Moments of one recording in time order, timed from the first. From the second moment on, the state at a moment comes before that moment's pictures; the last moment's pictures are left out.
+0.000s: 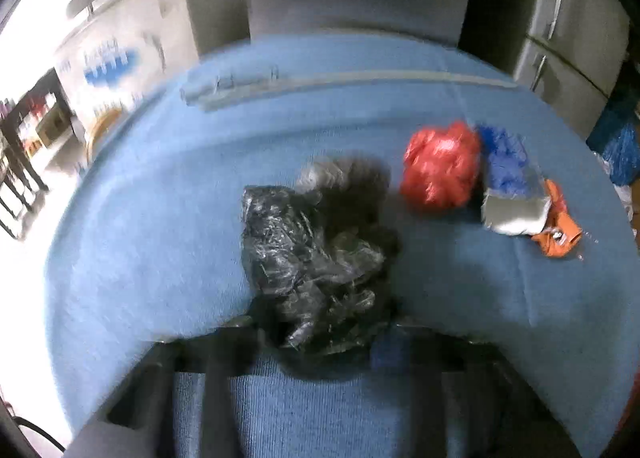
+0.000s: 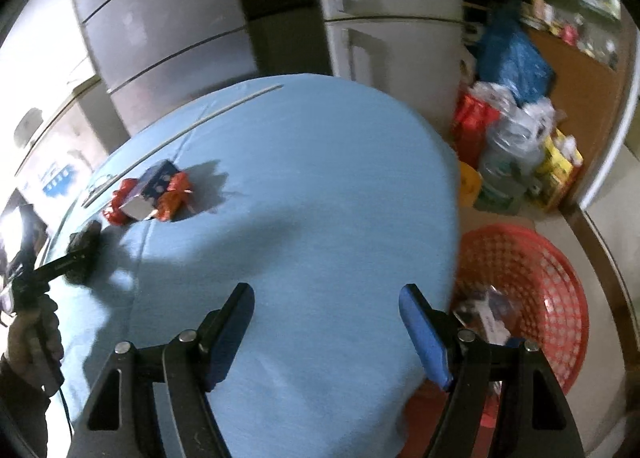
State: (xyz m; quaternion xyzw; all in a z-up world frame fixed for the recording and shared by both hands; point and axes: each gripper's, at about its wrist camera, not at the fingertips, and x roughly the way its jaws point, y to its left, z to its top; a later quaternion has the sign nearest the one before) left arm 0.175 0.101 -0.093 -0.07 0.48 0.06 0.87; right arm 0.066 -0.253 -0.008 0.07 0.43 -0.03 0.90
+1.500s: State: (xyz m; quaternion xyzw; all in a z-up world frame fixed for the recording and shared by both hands) left arm 0.098 0.051 -0.048 -0.05 0.45 0.04 0.89; right arm 0.118 -0.199 -0.039 0.17 0.46 0.10 0.87
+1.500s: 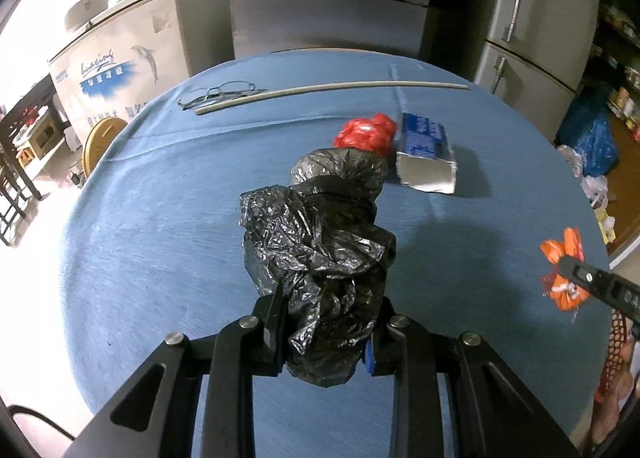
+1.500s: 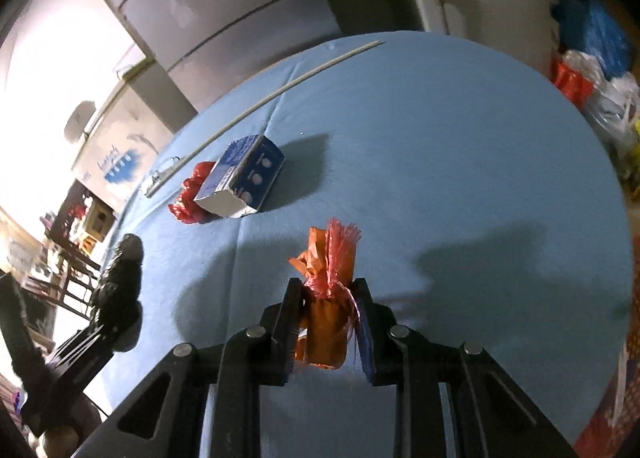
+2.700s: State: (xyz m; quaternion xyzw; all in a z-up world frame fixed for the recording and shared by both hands) left arm 0.068 -0.117 -0.018 0.07 0.44 -0.11 0.89; right arm 0.020 -0.347 -0.021 0.29 0.38 0.01 0.88
